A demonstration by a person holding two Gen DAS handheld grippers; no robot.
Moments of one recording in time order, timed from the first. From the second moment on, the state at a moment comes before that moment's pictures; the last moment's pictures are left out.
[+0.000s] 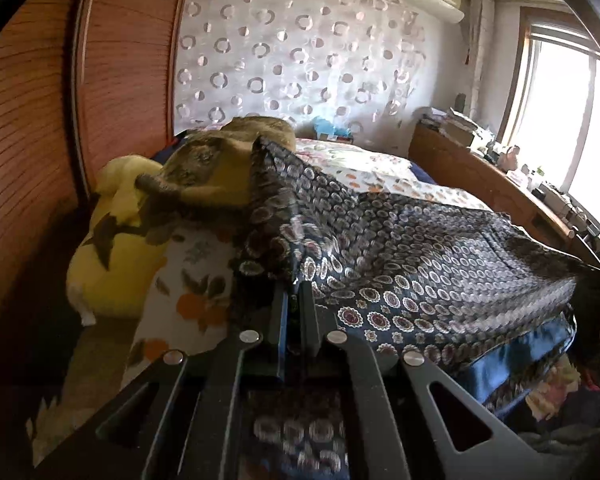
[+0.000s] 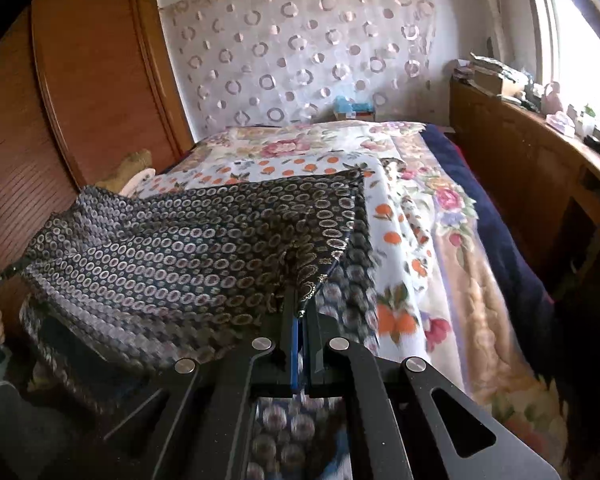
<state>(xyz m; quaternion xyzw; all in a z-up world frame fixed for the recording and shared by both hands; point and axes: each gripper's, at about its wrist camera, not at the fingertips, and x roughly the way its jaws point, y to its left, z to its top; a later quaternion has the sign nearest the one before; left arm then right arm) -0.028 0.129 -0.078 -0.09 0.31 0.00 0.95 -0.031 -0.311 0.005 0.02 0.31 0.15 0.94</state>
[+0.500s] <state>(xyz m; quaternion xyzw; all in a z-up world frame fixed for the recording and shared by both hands) -0.032 0.147 -0.077 -0.05 0.30 0.03 0.95 -0.043 -0.296 0.016 -0.03 0.31 0.11 0.94</state>
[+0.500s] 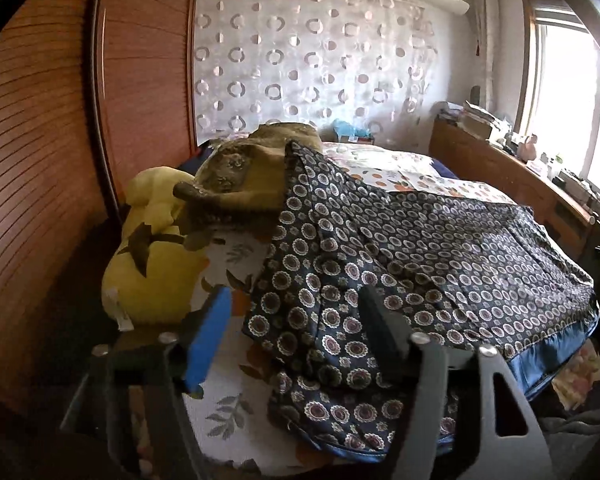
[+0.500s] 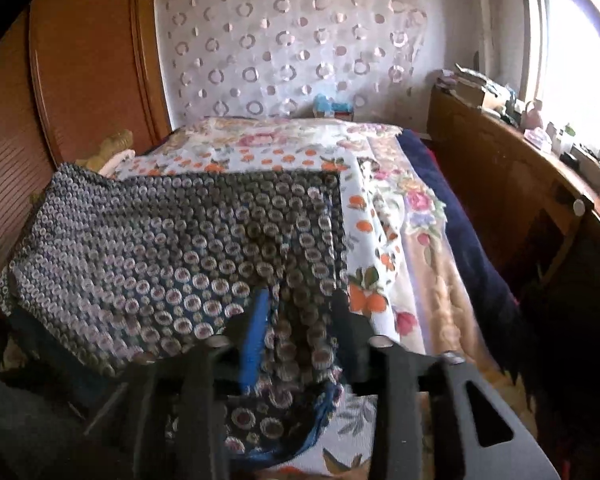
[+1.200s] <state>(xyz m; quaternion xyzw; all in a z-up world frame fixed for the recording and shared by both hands) -0.011 0.167 -0.117 -0.08 0.34 0.05 0.93 0.001 -0.255 -0.052 -0.07 0.35 0.13 0.93</state>
